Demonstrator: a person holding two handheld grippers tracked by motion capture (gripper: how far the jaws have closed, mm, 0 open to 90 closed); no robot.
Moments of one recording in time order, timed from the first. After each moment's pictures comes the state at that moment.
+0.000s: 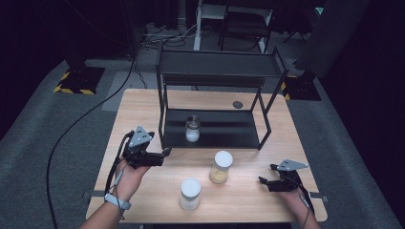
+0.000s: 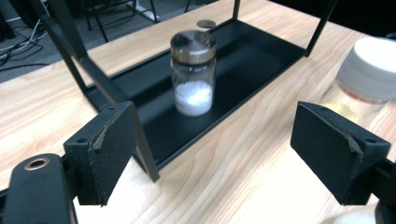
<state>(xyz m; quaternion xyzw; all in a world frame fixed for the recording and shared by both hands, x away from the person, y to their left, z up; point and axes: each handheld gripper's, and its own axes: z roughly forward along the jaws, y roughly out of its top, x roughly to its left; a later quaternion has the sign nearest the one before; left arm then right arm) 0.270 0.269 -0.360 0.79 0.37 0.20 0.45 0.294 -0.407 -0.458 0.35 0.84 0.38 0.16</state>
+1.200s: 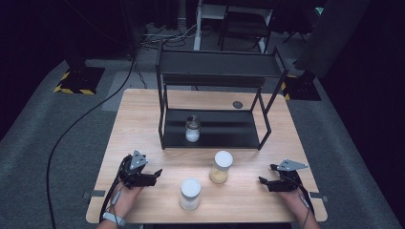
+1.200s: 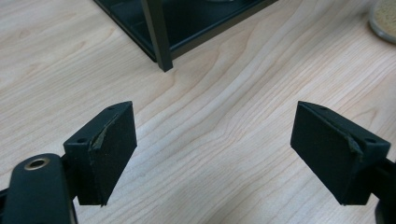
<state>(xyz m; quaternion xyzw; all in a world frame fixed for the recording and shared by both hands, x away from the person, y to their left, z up) 0.257 0.274 -0.433 0.81 0.41 0.20 0.38 0.293 -0.407 -0.458 0.35 0.84 0.38 0.16</state>
